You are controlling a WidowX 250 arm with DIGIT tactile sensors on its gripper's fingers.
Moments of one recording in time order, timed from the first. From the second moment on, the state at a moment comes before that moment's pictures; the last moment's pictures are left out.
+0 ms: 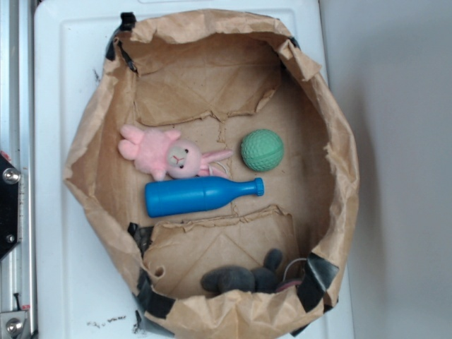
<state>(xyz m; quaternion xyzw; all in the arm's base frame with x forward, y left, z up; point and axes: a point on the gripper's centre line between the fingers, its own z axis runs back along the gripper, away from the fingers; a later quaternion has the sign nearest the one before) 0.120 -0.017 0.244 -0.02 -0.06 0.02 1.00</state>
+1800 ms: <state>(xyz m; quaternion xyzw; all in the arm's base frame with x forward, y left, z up) 0.209 0.014 0.197 -0.06 -0.05 0.08 0.99</state>
